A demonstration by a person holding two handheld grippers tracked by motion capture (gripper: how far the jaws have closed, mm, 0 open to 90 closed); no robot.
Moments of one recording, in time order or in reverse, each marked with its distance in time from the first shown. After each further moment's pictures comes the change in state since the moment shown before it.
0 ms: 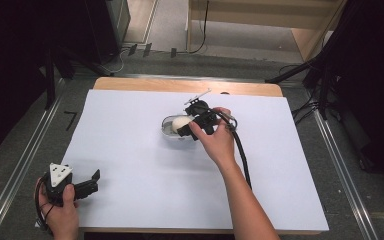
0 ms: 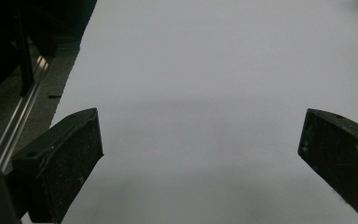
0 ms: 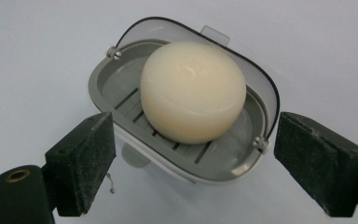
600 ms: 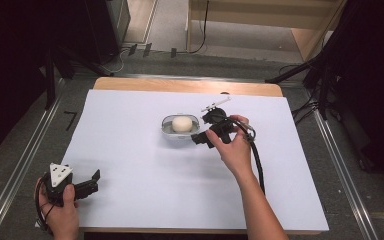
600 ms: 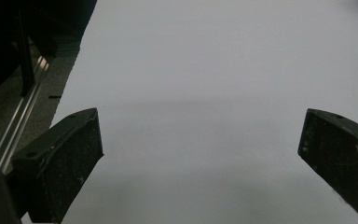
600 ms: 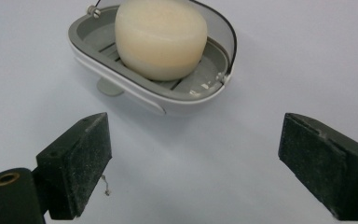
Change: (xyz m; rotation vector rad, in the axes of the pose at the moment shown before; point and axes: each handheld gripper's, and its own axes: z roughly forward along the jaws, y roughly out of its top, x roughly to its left) left arm -0.001 0.000 0.000 -0.004 0.003 0.002; right arm -0.019 -0.041 -0.027 -0.036 -0.019 0.027
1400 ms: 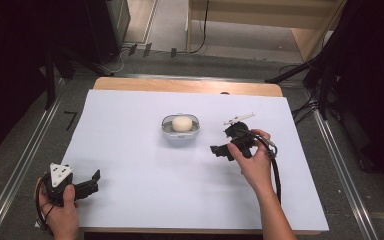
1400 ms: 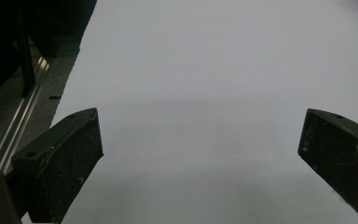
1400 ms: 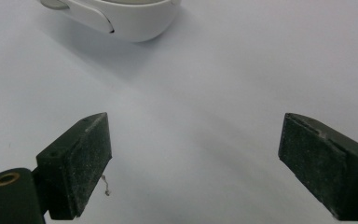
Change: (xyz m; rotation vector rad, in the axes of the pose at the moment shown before) left arm 0.000 0.000 0.000 0.002 0.003 0.005; right arm -0.032 -0.059 -0.017 -0.014 -0.021 0.056
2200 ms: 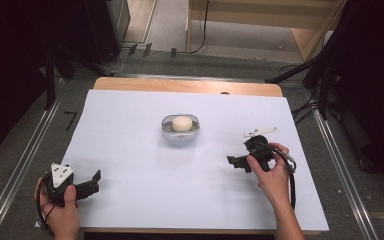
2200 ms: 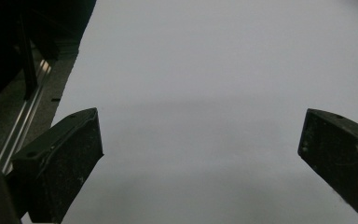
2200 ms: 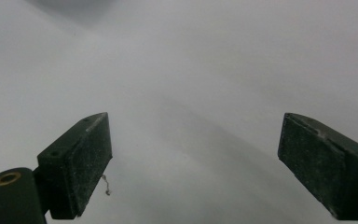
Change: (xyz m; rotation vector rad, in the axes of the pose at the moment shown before) left arm -0.002 0.000 0.000 -0.002 0.002 0.015; right arm -0.032 -0.053 -0.015 -0.021 -0.002 0.046
